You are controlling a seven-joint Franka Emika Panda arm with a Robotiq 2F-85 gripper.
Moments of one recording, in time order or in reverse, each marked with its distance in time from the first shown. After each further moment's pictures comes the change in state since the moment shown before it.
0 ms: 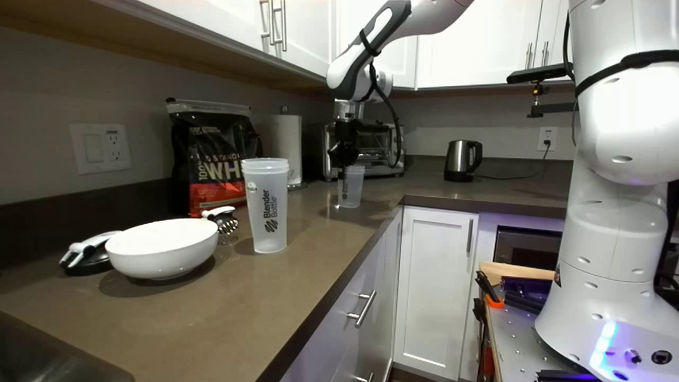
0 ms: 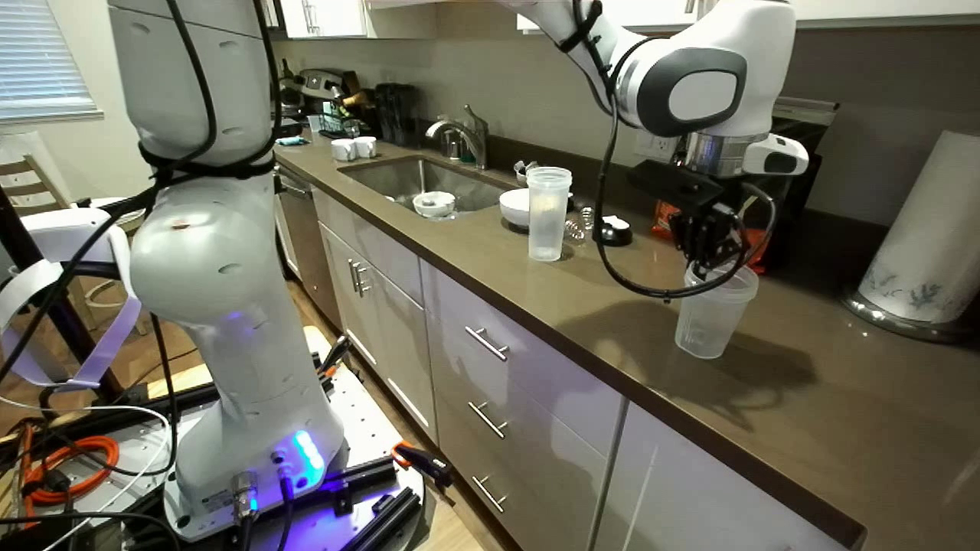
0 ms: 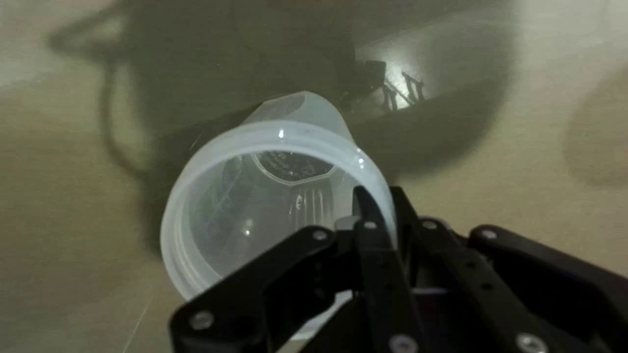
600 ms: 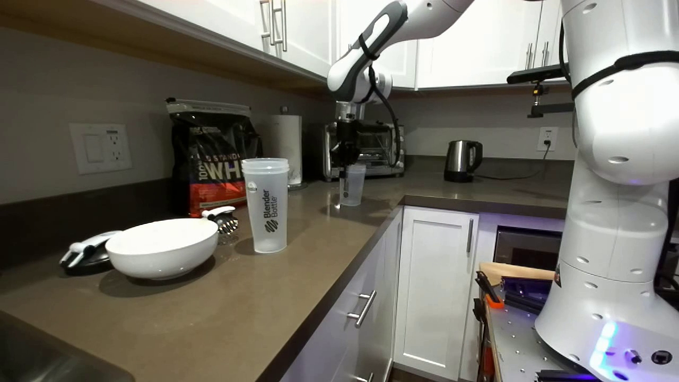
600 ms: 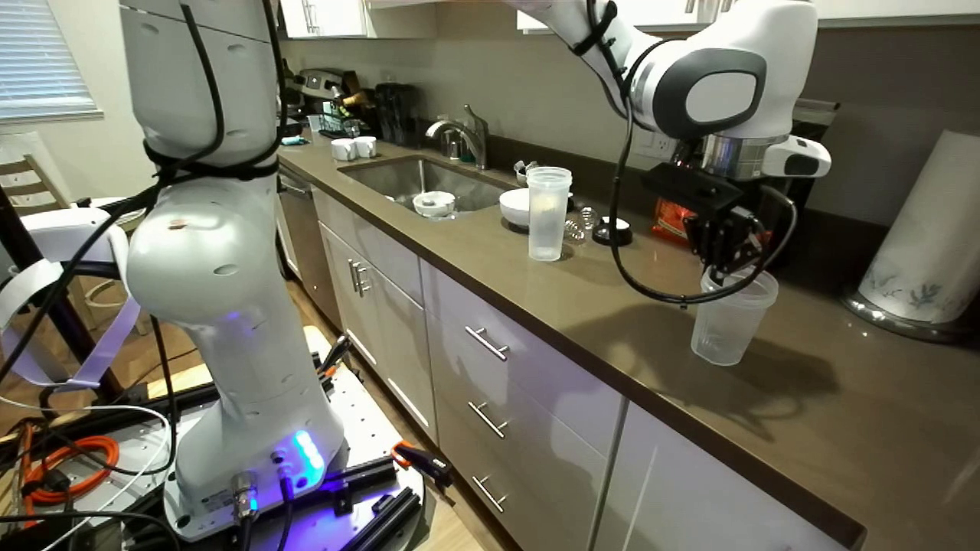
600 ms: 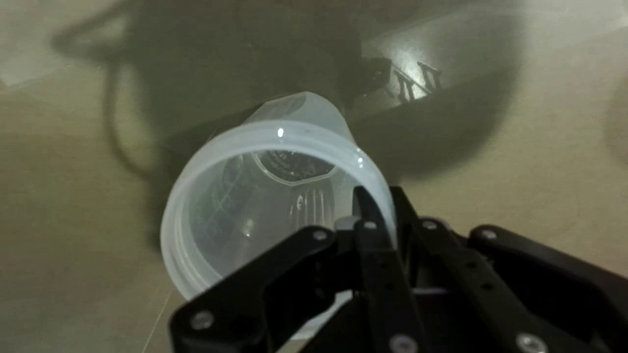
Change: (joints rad) arm -0.025 0.037 -0.002 0.046 -0.008 0.000 0.001
